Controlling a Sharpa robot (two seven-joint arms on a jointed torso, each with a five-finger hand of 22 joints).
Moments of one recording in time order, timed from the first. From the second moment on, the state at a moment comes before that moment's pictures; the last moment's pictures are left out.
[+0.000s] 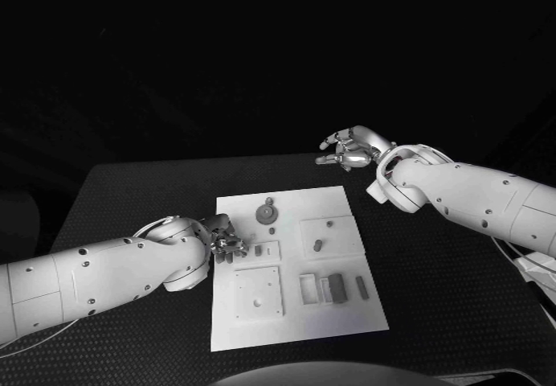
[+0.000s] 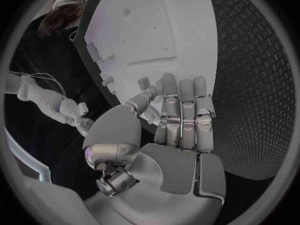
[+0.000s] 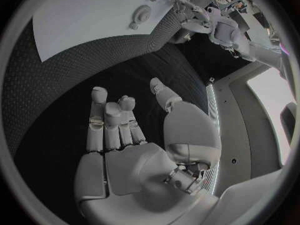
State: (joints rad) left arm 1.20 -0.69 -0.24 1.49 -1.11 -0.25 -0.55; left_hand 0.91 0.01 0.62 -0.18 0.05 1.11 0.08 0.37 0.61 1.42 -0.04 0.40 0.51 1.10 -0.04 0.95 0.56 0.01 1.15 -0.14 0.14 1.29; right arm 1.22 -0.72 -0.03 1.17 -0.98 -0.36 0.12; right_hand 0.92 -0.14 0.50 -0.20 0.05 0.78 0.14 0.25 0.45 0.97 0.04 1.20 0.91 1.10 -0.05 1.49 0.81 0.25 1.04 0.03 0.85 1.31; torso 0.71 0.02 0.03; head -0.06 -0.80
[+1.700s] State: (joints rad) left arm 1.20 -0.68 -0.24 1.49 -1.14 -0.21 -0.57; left_hand 0.92 0.01 0.63 -0.19 0.05 1.12 0.08 0.39 0.62 1.42 -0.05 0.44 0.53 1.11 -0.05 0.98 0.58 0.01 1.17 -0.15 0.15 1.31; right arm 1.21 -0.72 -0.03 1.17 -0.98 -0.35 0.12; right_hand 0.92 -0.14 0.50 -0.20 0.05 0.78 0.14 0.25 0.45 0.97 0.04 1.20 0.91 1.09 -0.05 1.49 0.81 0.25 1.04 0.03 0.85 1.31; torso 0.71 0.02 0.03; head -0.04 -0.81
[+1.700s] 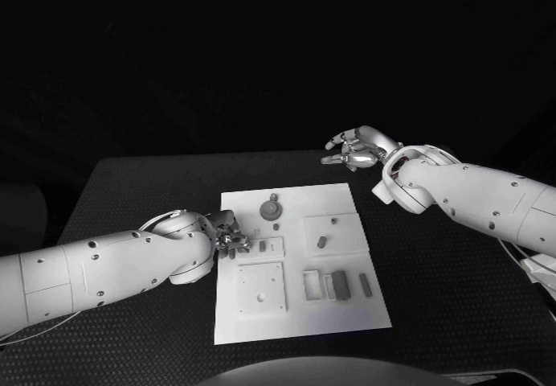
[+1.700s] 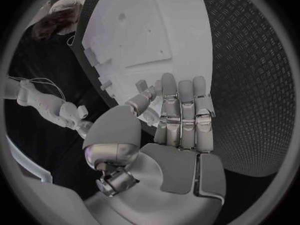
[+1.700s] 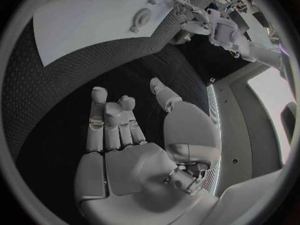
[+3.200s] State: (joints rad) left arm 1.19 -0.65 -0.24 1.47 -1.24 -0.18 -0.58; left_hand 0.89 -0.01 0.62 -0.14 0.05 1.13 0.07 0.49 0.73 1.43 -0.06 0.58 0.60 1.13 -0.07 1.08 0.58 0.01 1.19 -0.16 0.24 1.31; right arm 1.21 -0.72 -0.03 1.18 -0.98 -0.35 0.12; right_hand 0.91 -0.13 0.49 -0.22 0.05 0.82 0.15 0.25 0.46 0.90 0.06 1.20 0.91 1.09 -0.05 1.49 0.81 0.26 1.04 0.03 0.85 1.31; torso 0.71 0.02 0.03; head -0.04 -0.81
